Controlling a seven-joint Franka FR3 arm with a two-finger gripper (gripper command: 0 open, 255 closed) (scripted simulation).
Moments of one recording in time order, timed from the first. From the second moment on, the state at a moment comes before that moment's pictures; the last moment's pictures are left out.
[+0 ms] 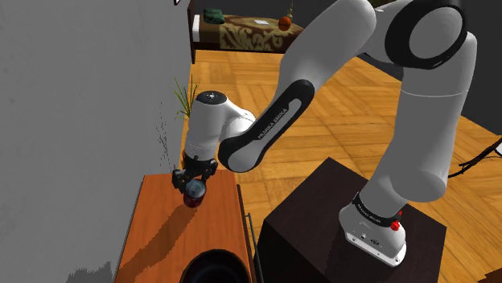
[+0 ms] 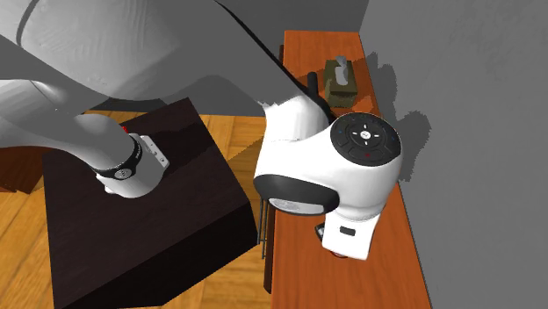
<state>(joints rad) 0.24 0.35 0.44 -2.20 -0.23 2.72 0.96</state>
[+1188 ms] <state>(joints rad) 0.17 0.16 0.53 -2.16 -0.07 2.51 0.85</state>
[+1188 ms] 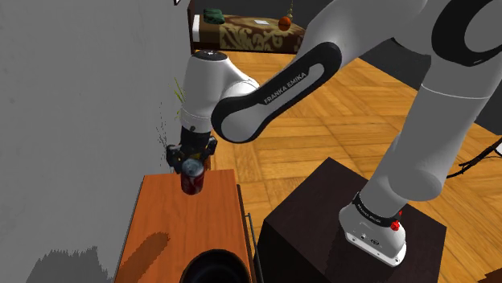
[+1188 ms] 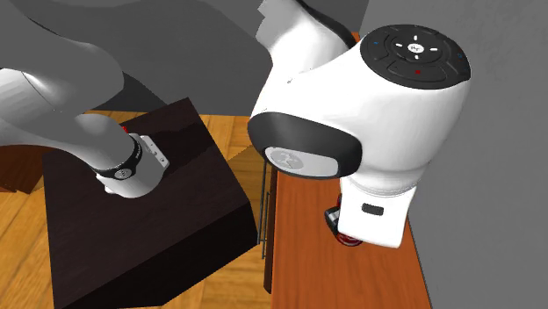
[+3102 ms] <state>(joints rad) 0.30 -0.17 0.71 -2.22 0.11 2.30 1.06</state>
